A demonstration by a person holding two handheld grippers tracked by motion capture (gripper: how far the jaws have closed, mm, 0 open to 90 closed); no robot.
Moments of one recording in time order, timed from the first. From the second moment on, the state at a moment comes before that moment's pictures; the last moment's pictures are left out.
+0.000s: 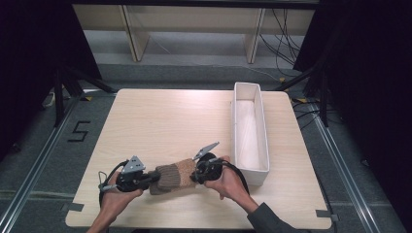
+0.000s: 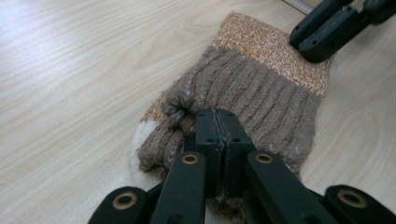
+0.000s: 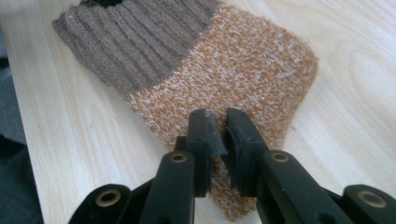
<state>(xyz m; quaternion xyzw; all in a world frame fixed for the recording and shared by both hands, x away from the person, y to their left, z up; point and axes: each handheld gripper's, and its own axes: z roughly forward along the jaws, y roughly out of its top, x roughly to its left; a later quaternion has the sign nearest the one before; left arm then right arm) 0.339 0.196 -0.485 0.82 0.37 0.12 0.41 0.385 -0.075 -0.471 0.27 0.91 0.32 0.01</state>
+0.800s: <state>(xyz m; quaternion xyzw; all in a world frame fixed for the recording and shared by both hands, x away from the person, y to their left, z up) 0.328 0.184 -0.465 0.83 0.33 0.11 0.44 0.379 -0.093 -0.462 0.31 0.88 0.35 0.03</state>
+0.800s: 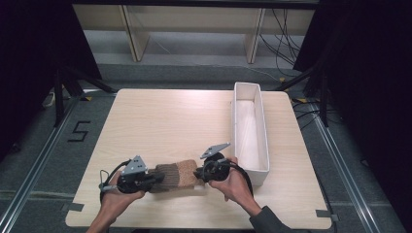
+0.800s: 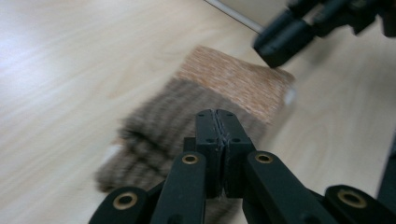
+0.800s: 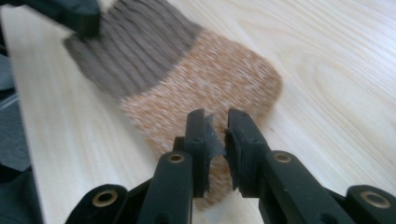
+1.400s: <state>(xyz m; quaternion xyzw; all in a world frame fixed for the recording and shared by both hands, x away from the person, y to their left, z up) 0.329 0.202 -0.479 0.83 0.35 0.11 0.42 0.367 -0.080 -0.473 0.29 0.89 0.34 0.00</state>
